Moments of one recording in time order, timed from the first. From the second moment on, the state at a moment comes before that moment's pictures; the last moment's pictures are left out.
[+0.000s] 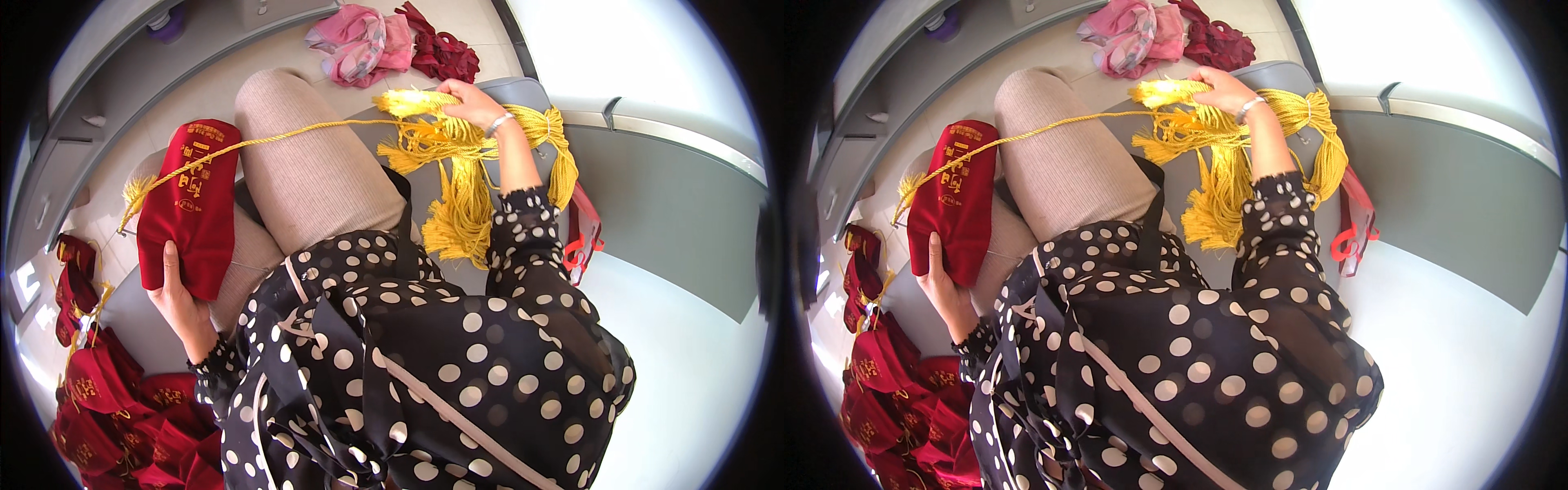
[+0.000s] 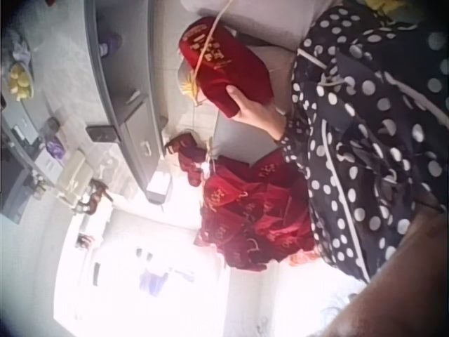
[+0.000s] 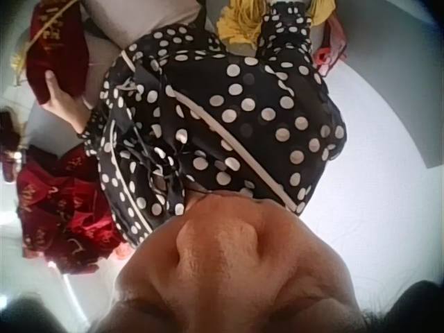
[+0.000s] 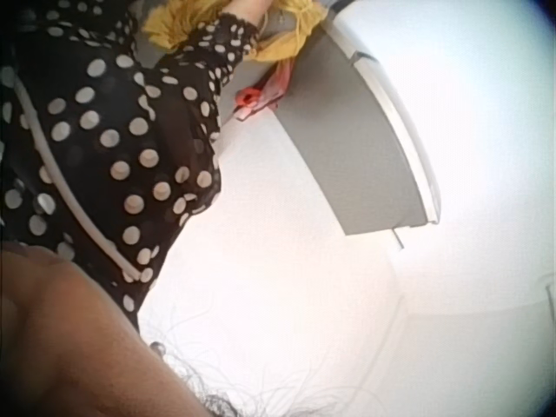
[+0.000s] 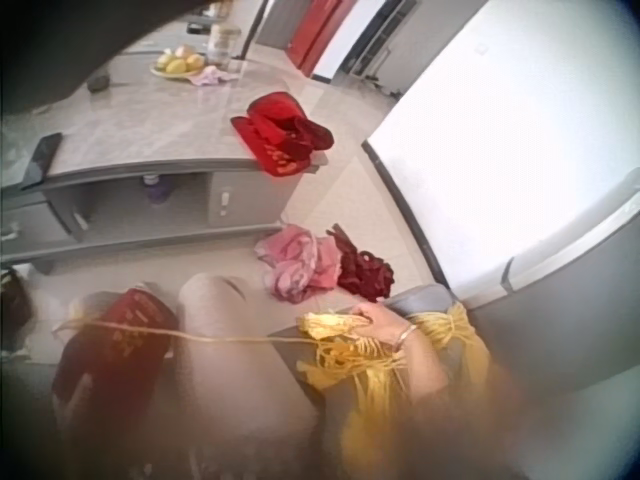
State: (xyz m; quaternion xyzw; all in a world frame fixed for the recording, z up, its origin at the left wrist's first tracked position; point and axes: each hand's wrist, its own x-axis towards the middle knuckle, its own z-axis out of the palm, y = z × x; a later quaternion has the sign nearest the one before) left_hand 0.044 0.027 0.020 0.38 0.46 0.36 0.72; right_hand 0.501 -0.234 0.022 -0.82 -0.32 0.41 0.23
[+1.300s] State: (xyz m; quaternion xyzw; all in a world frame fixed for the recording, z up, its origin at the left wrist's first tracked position) left_hand 0.054 0.025 0.045 0.36 0.38 0.43 0.74; right_hand 0.203 -0.090 0.055 -0.68 -0.54 0.36 0.34
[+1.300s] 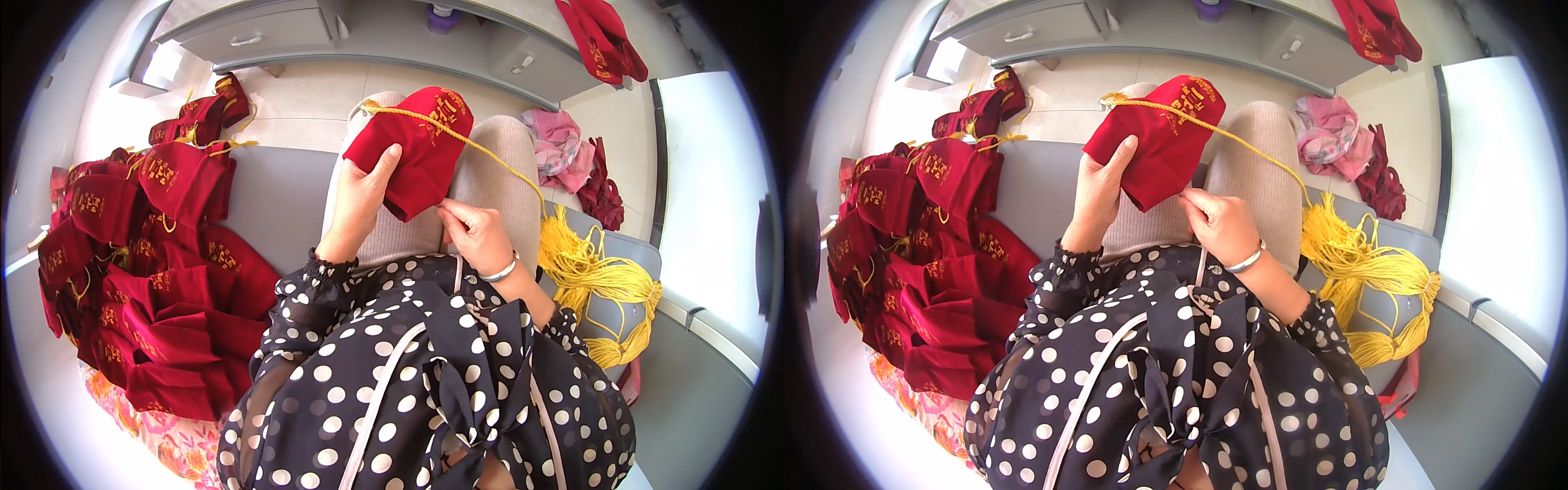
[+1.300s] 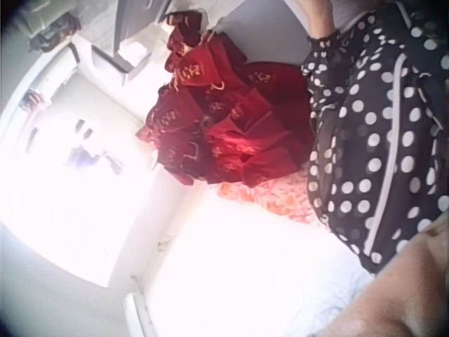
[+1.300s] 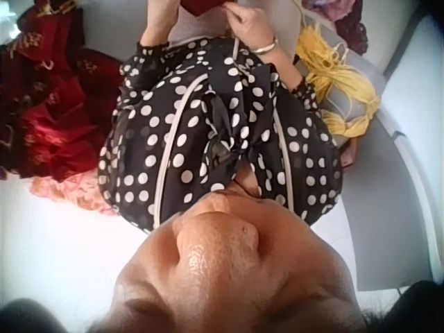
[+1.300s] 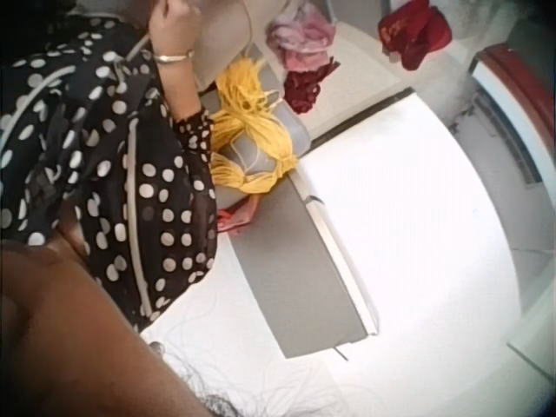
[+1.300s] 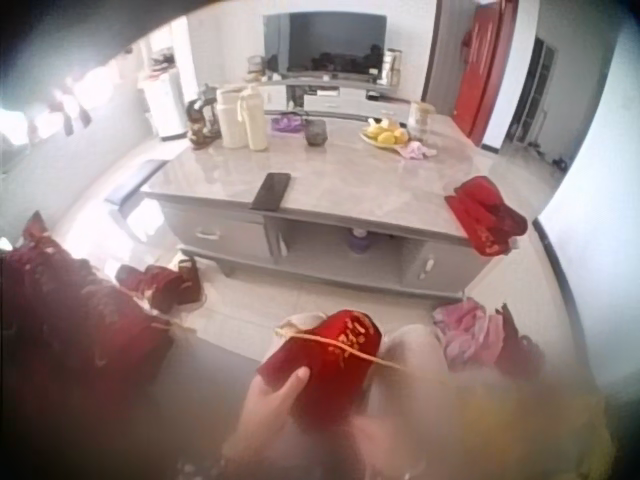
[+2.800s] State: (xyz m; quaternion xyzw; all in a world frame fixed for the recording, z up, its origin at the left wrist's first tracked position) left_hand -0.014 0.083 0.062 0.14 0.30 0.59 0.73; right_hand 0.375 -0.196 0.061 -0.75 -0.20 0.27 0.57
